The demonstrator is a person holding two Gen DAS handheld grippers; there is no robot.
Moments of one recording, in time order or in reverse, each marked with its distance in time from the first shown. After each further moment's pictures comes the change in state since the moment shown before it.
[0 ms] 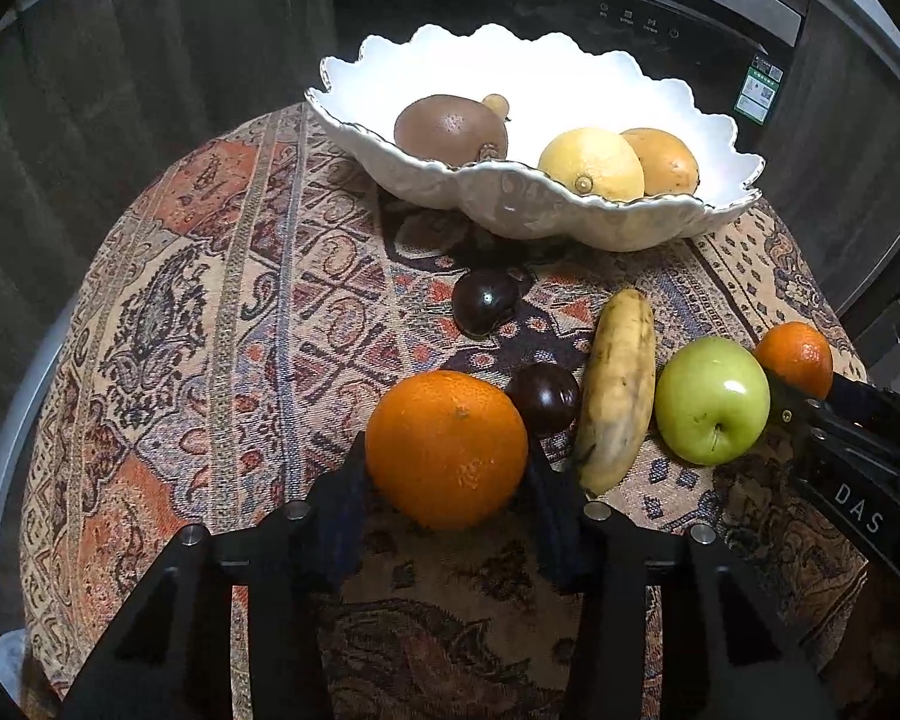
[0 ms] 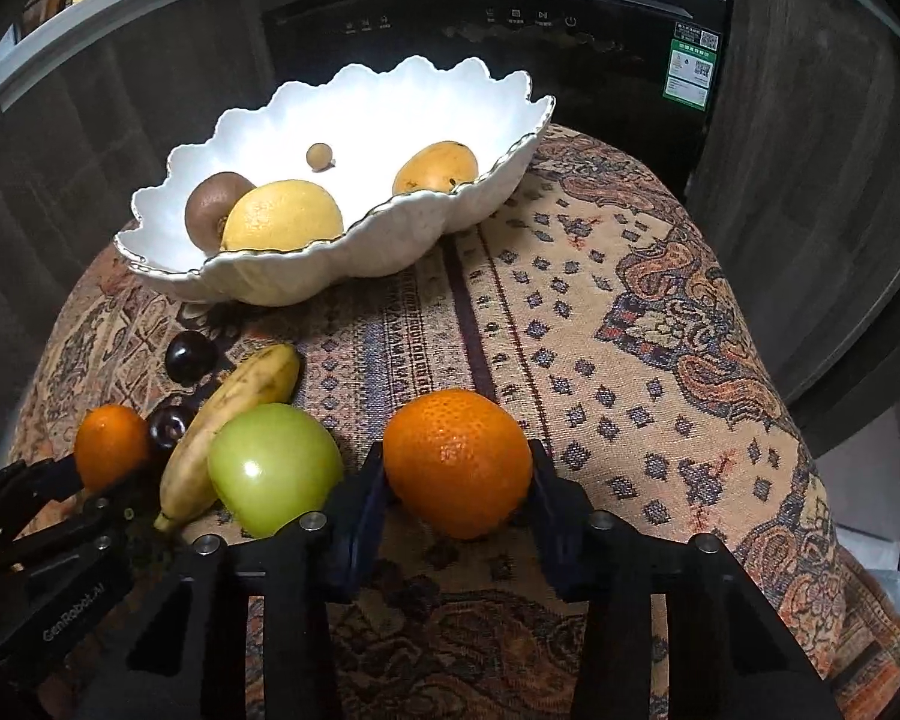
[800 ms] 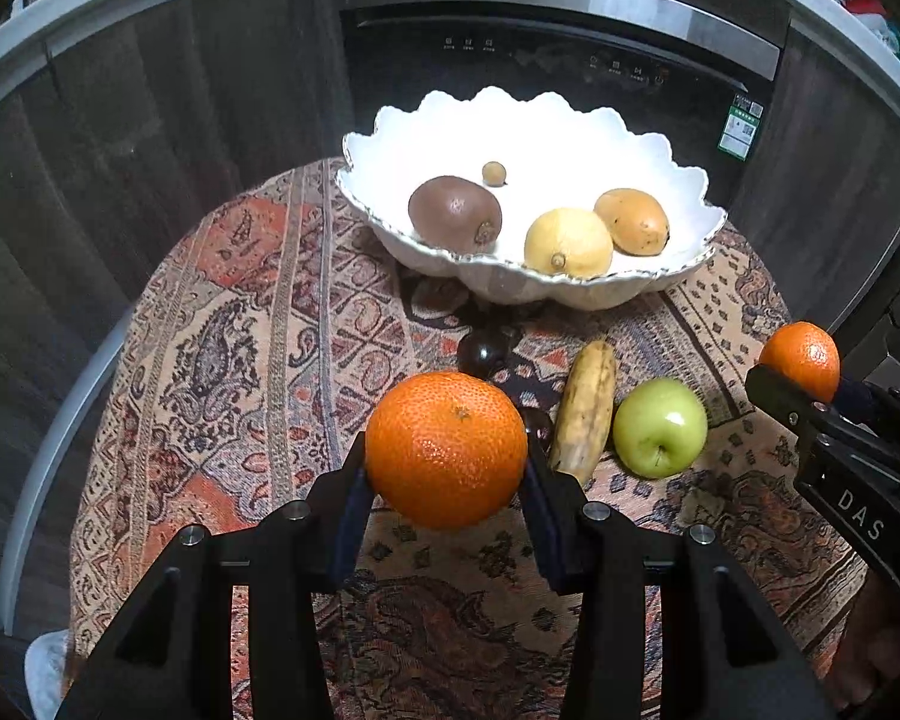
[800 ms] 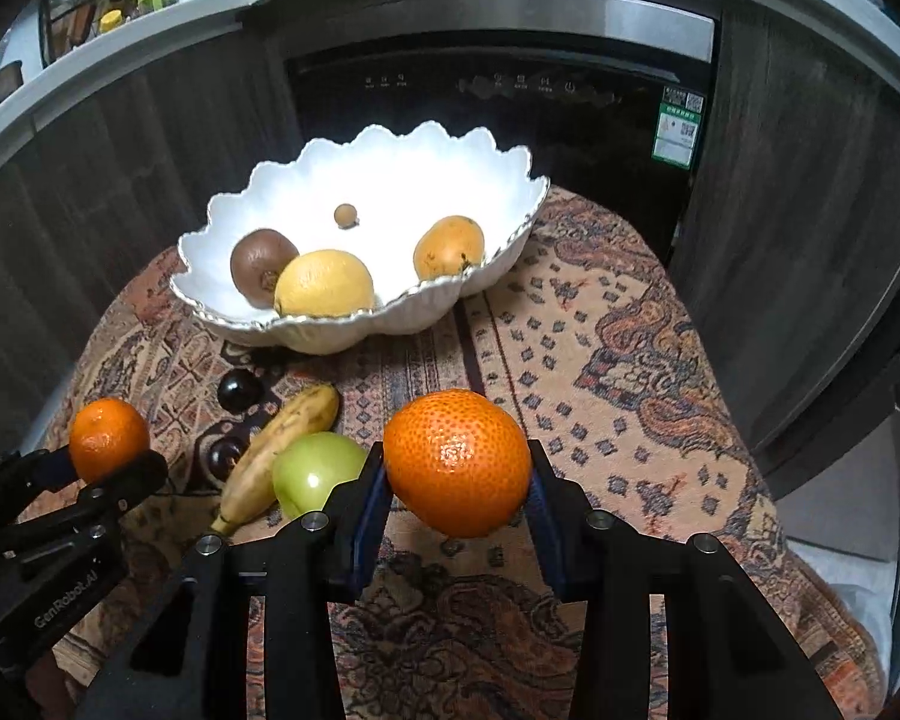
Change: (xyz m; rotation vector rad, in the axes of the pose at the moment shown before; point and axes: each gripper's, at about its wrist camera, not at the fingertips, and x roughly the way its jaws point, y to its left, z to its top) left arm -0.050 -0.002 0.009 0.013 -0.079 0.030; right arm -0.047 0.001 0.008 -0.014 -0.098 0.006
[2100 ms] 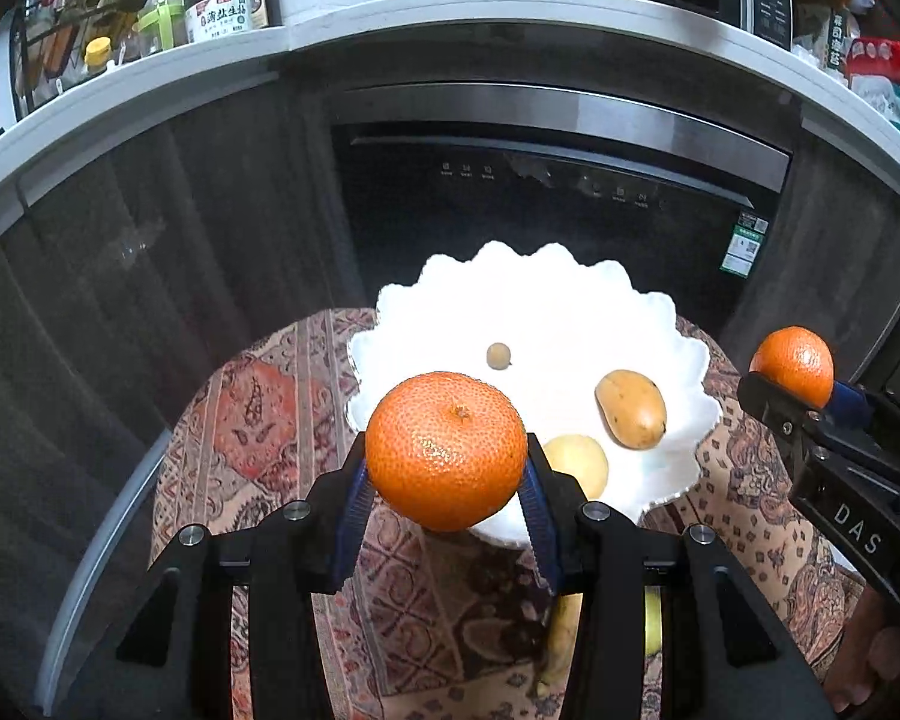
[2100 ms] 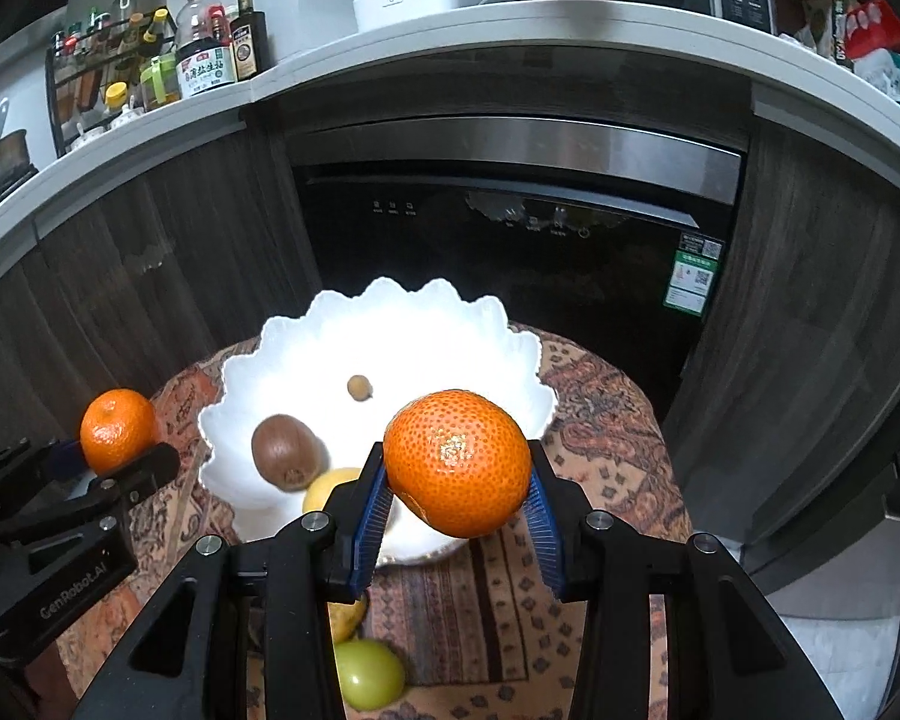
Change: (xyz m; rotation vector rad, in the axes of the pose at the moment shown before) left arm -0.023 0.003 0.112 0.034 -0.154 0.008; right arm -0.016 0.006 0.103 0.001 -0.152 0.024
